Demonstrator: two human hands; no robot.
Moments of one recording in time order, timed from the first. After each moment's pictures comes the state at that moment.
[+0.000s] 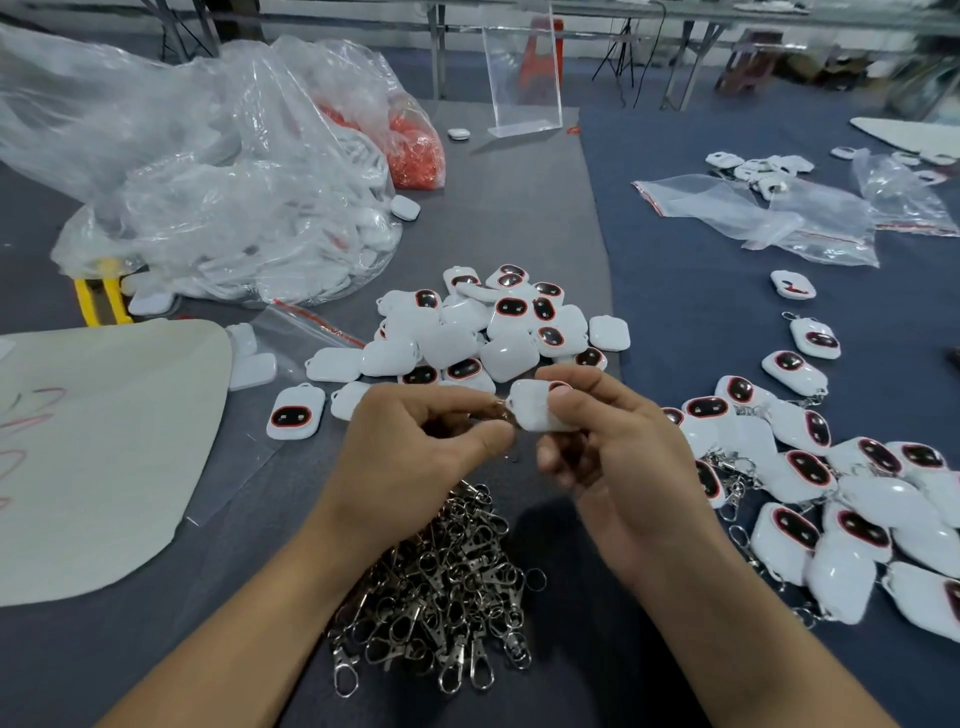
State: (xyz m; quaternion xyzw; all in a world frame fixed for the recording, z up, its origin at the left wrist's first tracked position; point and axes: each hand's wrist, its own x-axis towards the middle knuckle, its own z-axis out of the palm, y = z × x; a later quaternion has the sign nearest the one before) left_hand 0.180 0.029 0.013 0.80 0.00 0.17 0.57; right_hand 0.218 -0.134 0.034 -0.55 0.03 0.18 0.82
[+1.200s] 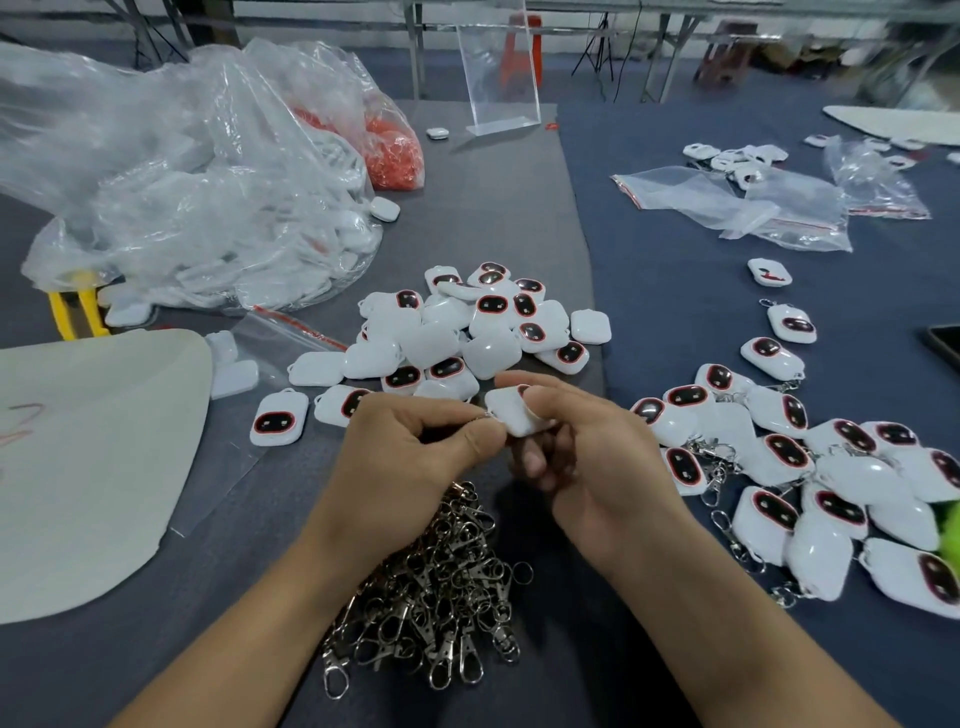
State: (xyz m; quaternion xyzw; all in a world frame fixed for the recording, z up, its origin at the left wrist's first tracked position) left_hand 0.176 0.020 0.020 0.79 0.00 0.13 0.60; right_hand 0.220 -0.130 0.029 -0.53 0.06 0.23 0.81
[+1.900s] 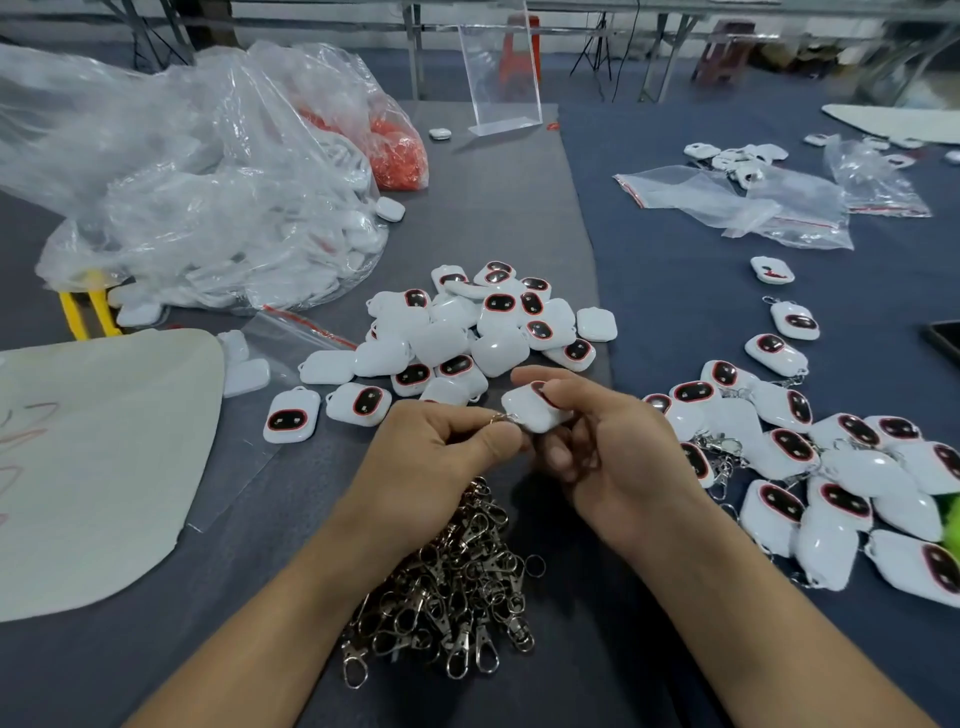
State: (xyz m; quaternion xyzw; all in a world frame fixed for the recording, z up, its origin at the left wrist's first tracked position) left_hand 0.175 0.018 0.017 0.78 0.00 0.05 0.62; right_hand 0.228 -0.135 0.021 -0.54 0.06 0.23 0.81
